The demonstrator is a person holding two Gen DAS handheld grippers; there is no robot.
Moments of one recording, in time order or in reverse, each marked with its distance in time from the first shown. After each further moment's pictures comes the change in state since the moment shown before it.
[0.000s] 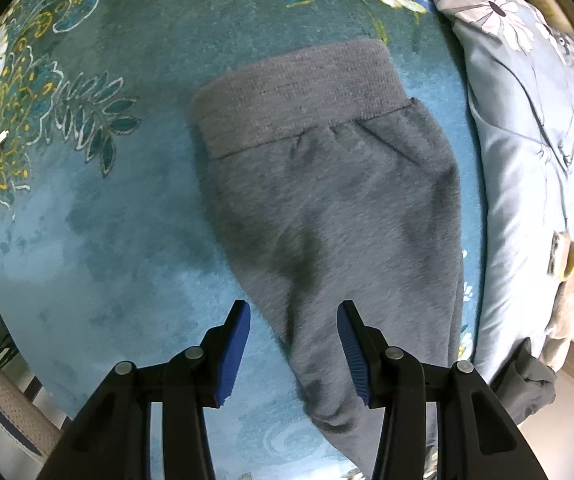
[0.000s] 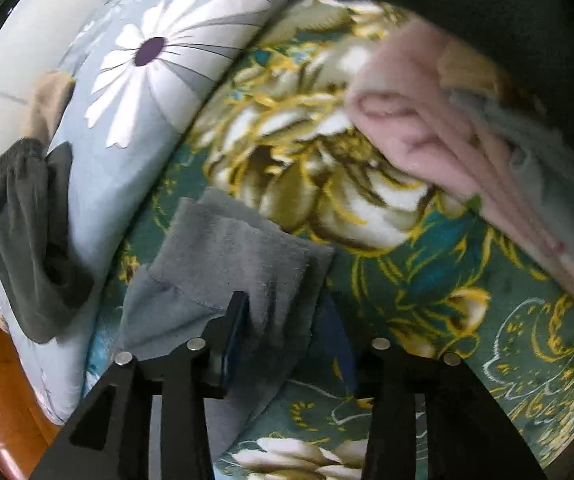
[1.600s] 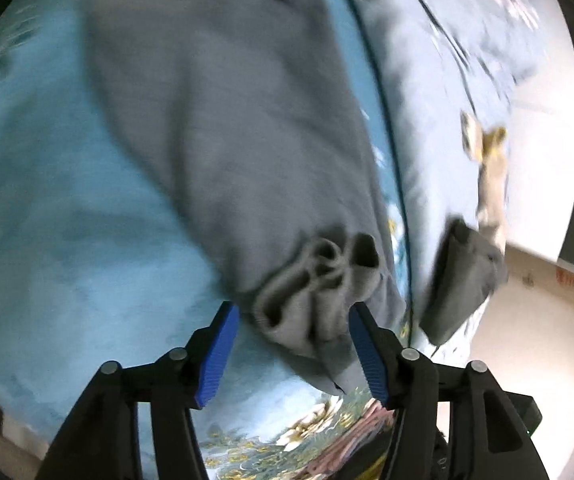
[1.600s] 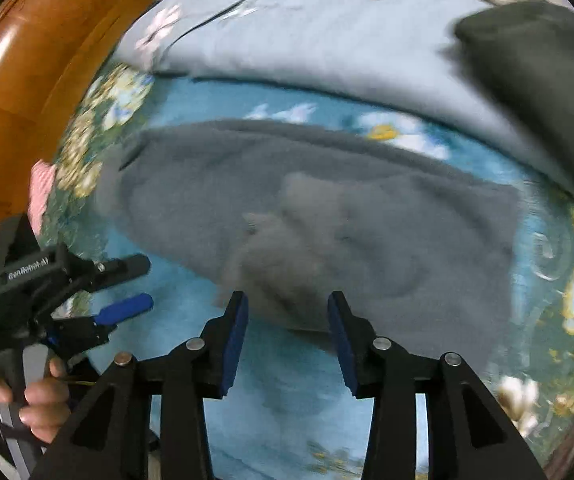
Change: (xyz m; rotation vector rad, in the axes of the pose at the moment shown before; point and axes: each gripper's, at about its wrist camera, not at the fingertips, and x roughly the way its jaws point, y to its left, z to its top) left arm 0.005 -0.026 -0.133 0.260 0.201 -0.332; right arm 0.005 0.276 -0.329 -1.159 0.304 0.021
